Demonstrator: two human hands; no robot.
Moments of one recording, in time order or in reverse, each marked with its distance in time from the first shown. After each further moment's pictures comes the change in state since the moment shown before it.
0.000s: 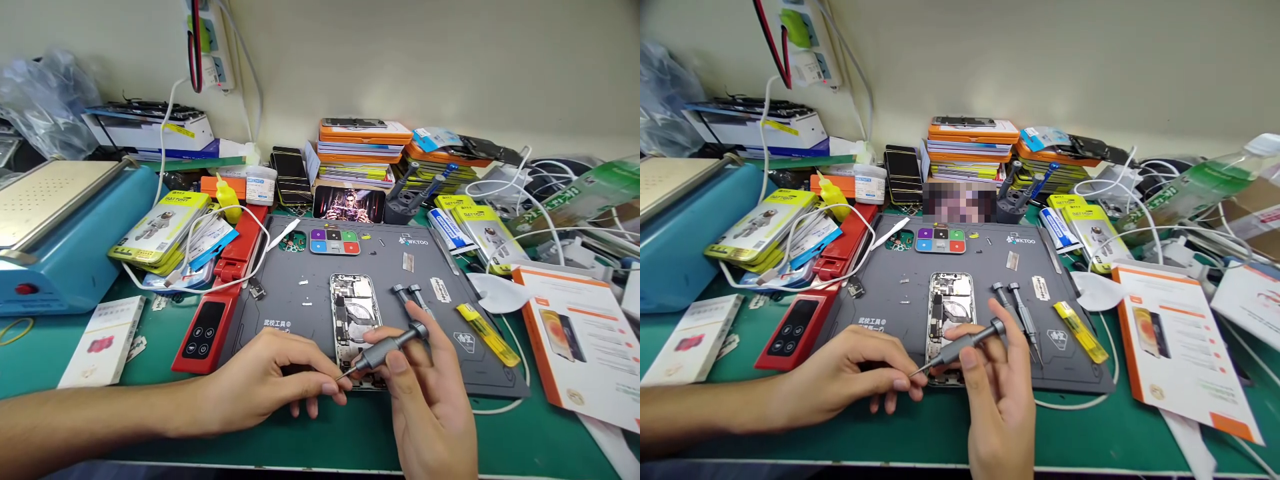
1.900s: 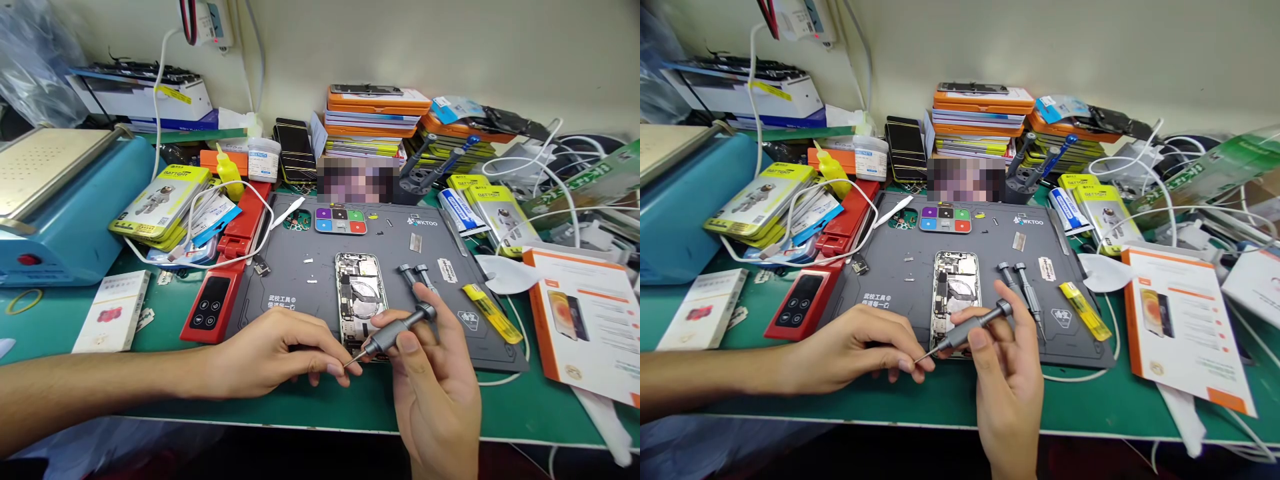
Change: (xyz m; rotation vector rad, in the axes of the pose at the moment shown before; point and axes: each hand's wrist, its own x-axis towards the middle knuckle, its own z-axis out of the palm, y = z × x) left_hand -0.001 0.004 -0.002 0.083 -0.082 0.179; right_hand 0.001 -0.003 0.003 0.081 -0.073 -0.169
